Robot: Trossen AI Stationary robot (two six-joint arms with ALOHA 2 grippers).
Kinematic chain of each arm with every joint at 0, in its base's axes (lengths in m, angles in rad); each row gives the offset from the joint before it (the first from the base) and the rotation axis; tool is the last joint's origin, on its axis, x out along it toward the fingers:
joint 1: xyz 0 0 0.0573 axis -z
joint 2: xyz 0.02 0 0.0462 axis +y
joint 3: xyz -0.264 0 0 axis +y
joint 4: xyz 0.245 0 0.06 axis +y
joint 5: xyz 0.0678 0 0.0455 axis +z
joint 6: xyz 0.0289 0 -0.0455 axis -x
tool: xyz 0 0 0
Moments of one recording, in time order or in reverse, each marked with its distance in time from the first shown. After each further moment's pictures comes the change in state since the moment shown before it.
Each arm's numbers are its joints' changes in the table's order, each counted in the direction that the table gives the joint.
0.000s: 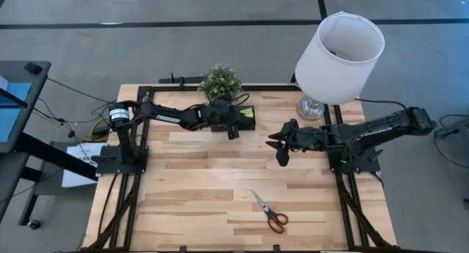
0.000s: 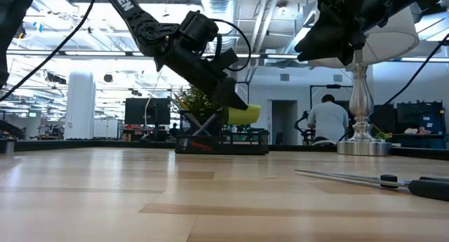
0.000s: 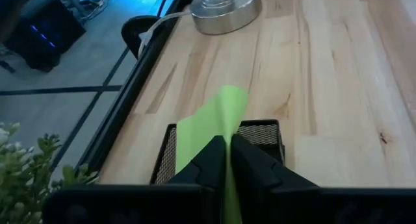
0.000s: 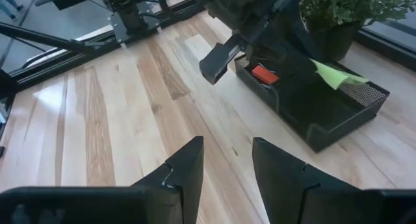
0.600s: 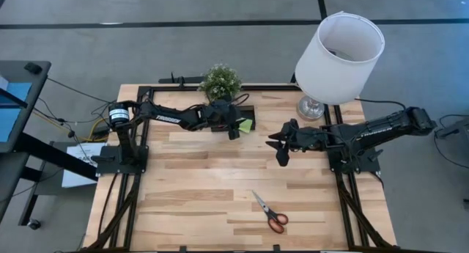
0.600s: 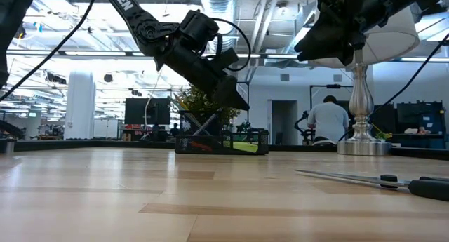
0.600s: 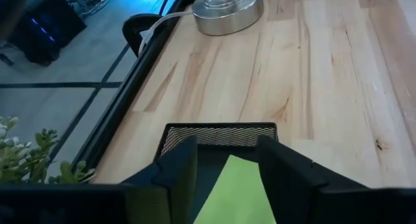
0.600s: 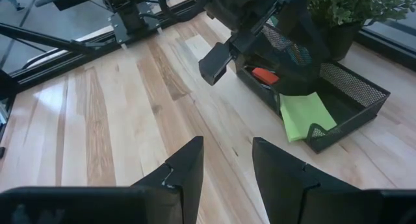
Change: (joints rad) left arm 0.002 -0.001 -0.001 0.002 0.010 0.038; right arm 0.000 0.000 0.000 -0.002 0.000 -0.001
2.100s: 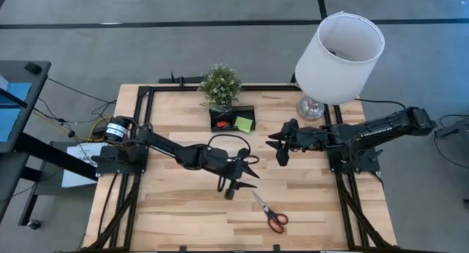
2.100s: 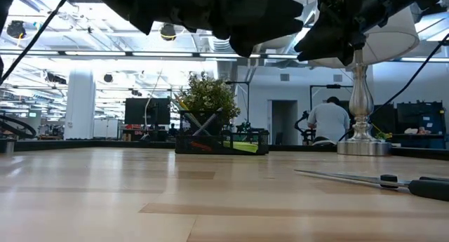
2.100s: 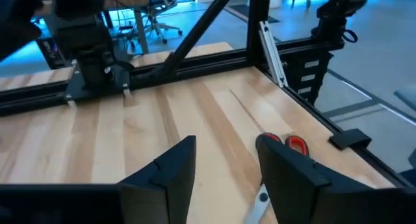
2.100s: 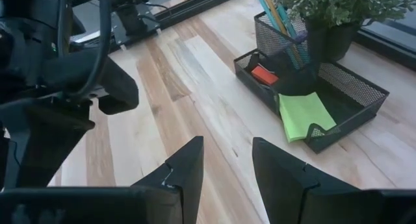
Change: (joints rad) left arm 0.487 -0.002 -0.008 -0.217 -0.236 0.183; right arm 0.000 0.000 0.000 -0.001 -0.004 -0.005
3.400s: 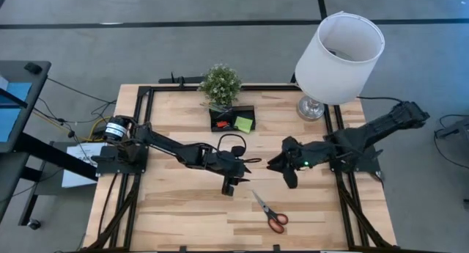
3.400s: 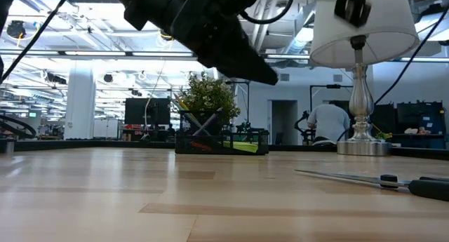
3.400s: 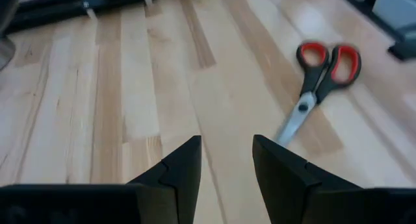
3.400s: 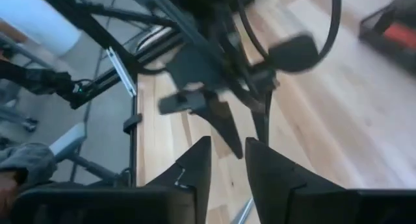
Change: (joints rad) left arm -0.007 -0.005 -0.063 0.388 0.133 -0.039; right arm -0.238 0.067 -0.216 0.143 0.131 -0.237
